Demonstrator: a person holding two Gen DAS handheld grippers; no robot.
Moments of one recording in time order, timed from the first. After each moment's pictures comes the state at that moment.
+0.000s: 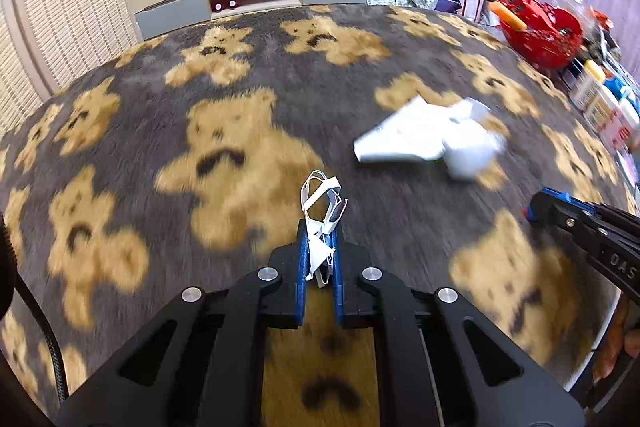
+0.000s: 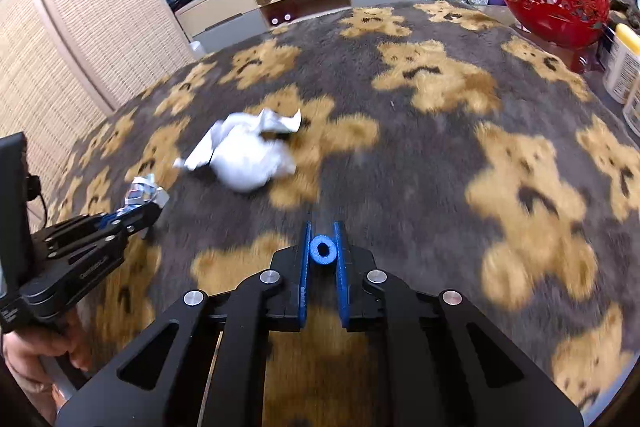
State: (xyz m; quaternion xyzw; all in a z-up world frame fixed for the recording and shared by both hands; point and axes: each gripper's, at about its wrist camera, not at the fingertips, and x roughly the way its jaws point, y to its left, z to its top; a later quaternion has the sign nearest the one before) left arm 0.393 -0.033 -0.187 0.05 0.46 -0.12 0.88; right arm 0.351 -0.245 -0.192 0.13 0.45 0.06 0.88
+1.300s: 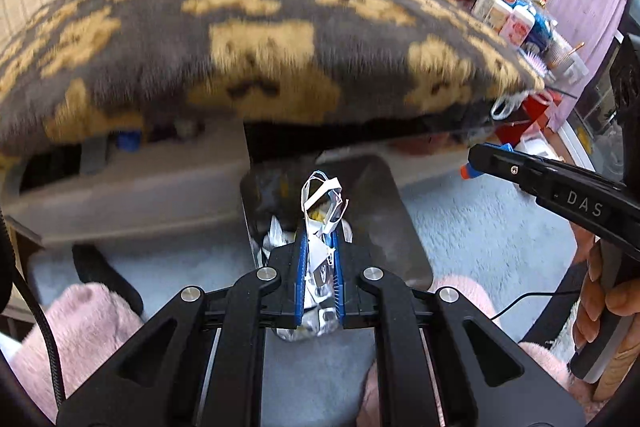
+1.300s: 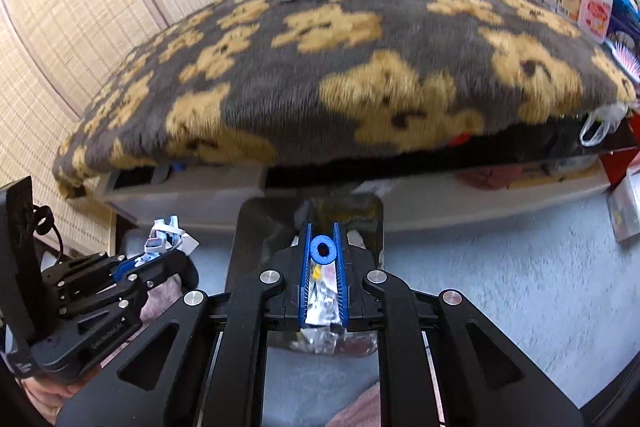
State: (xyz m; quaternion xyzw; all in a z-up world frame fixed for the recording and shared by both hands) left arm 0.078 -0.035 -0.233 -0.02 0.49 -0.16 0.86; right arm 0.092 -0.224 -0.215 0.10 0.49 0.11 0.86
